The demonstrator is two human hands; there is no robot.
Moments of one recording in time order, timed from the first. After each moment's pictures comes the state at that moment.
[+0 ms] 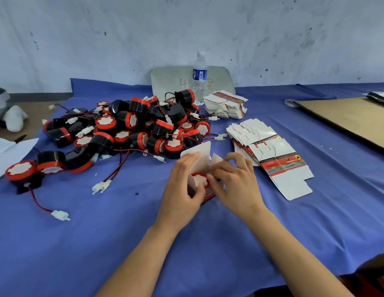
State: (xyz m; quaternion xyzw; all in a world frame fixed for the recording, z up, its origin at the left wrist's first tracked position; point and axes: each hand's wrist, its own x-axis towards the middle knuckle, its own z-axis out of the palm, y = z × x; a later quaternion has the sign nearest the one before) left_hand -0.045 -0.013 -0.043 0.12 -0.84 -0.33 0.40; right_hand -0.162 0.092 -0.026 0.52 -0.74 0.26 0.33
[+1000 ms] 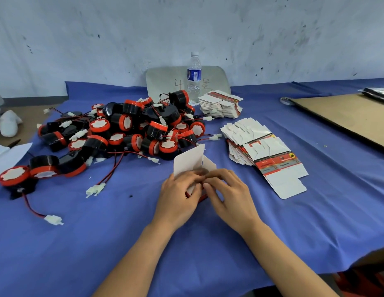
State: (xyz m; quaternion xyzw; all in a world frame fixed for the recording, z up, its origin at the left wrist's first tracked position) left_hand -0.056 -0.013 -0.044 0.17 -0.88 -0.35 0.28; right_hand -0.154 0.105 -0.047 0.54 -0.70 0.41 0.22
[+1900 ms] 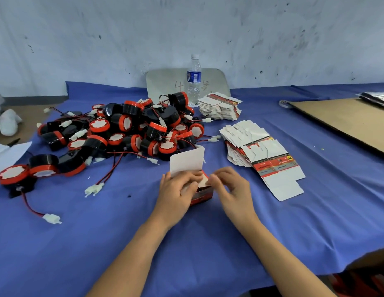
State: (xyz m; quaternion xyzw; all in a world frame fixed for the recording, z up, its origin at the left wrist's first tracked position) left_hand -0.053 -0.017 -0.040 0.17 -0.85 -0.40 0.29; right_hand -0.154 0.107 -0.032 0.42 -0.70 0.58 0.00
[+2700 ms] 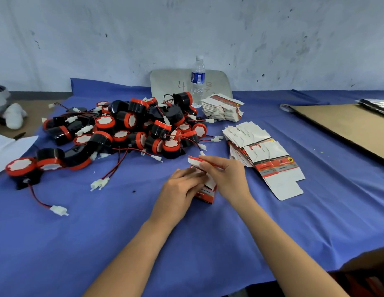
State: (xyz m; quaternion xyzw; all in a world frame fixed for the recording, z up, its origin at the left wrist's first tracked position) left_hand -0.048 -0.018 -0.046 0.08 -0.90 -0.26 0.34; right_hand -0.163 0.076 -0.012 0.38 -0.74 0.56 -0.07
